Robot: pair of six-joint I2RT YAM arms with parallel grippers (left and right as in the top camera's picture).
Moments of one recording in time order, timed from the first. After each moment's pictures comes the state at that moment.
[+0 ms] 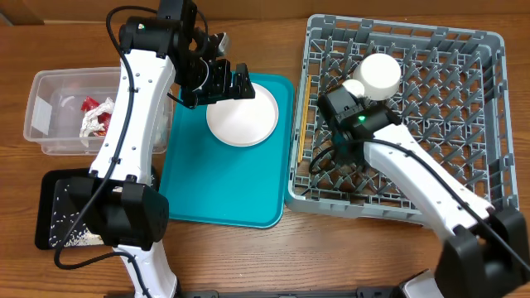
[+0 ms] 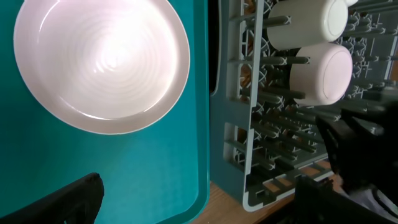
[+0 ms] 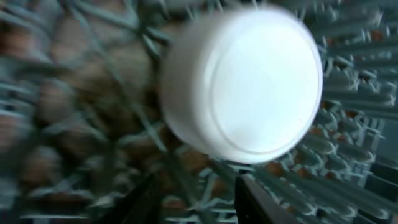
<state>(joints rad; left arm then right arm) -0.16 2.00 2.08 -1.42 0.49 -0.12 0.47 1.65 1.30 -1.06 0.41 0.25</state>
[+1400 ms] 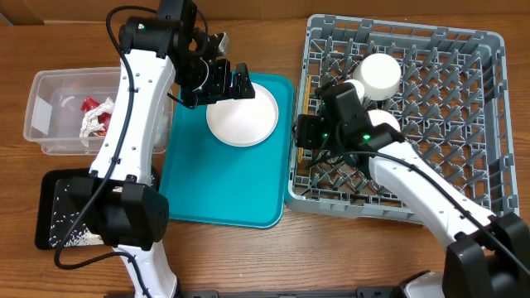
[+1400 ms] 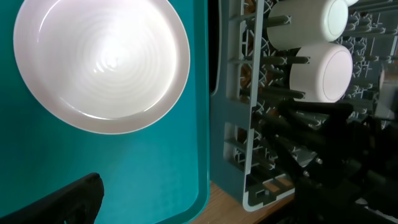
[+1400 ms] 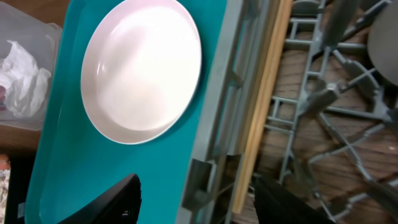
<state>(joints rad) -0.16 2.00 2.08 -1.42 0.49 -0.12 0.46 1.60 1.09 -0.41 -0.17 0.51</state>
